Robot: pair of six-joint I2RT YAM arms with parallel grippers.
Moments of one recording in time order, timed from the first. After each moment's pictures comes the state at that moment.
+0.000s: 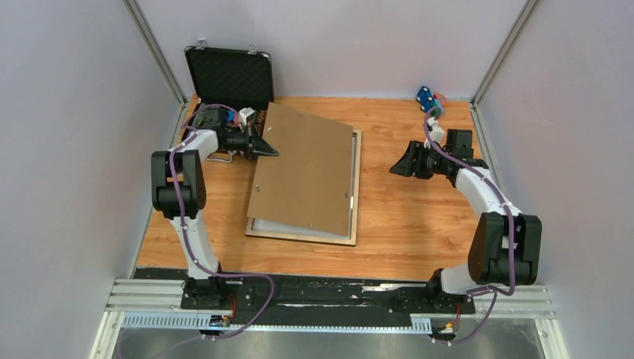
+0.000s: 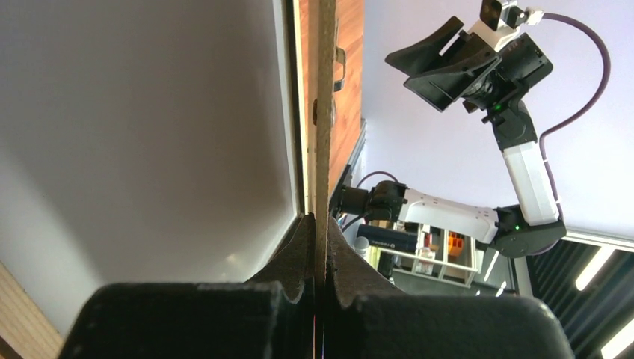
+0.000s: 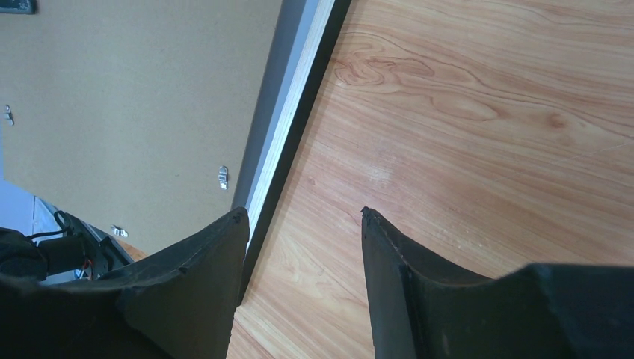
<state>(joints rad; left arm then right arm) 0.04 2.02 1.42 -0.47 1.25 -0.40 -0.07 1.45 0.96 -0.33 -0.71 0.13</state>
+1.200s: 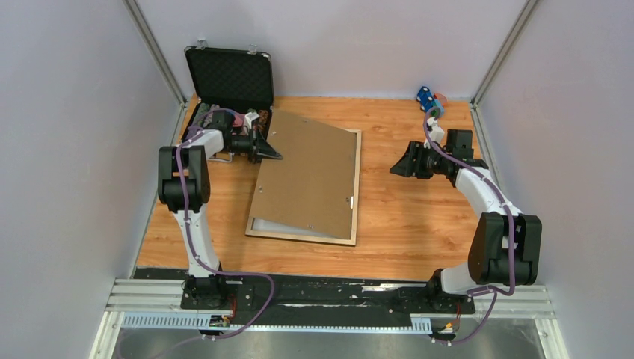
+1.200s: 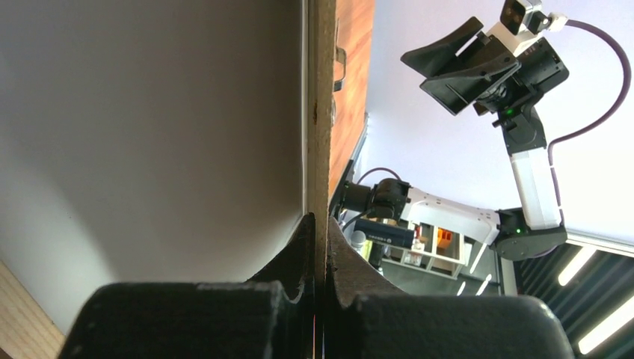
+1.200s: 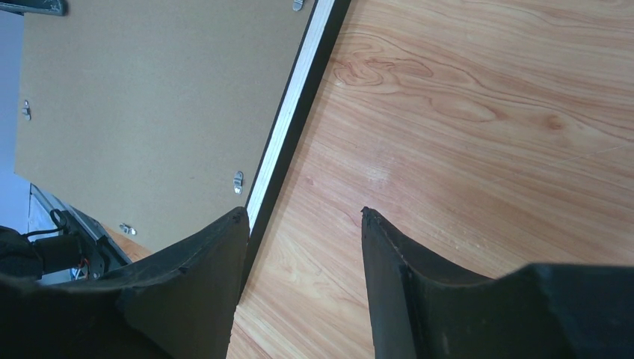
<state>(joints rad) 0.02 2.11 1.46 -0.49 1.25 -0.38 -0.07 1.45 0.96 -0.33 -0.71 0.12</state>
